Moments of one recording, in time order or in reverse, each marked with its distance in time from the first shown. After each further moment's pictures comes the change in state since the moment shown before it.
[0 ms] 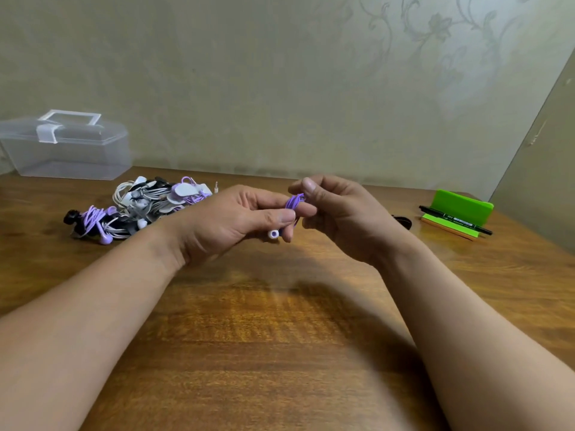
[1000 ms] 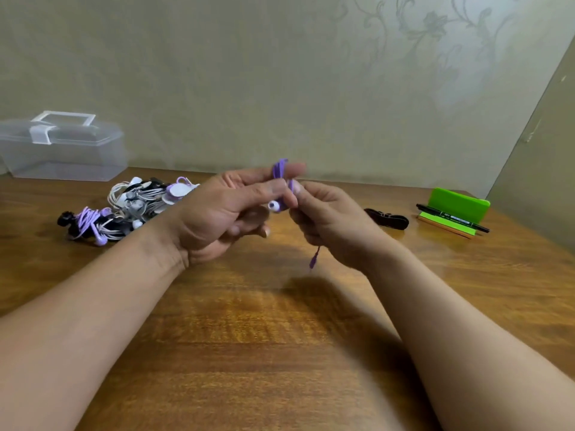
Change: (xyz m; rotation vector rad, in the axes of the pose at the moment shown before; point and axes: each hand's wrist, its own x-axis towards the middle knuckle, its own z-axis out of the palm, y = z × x) left_hand 0.000 0.013 0.010 -0.347 0.134 0.016; right_hand -0.004 0.006 0.009 -0.182 -0.029 0.034
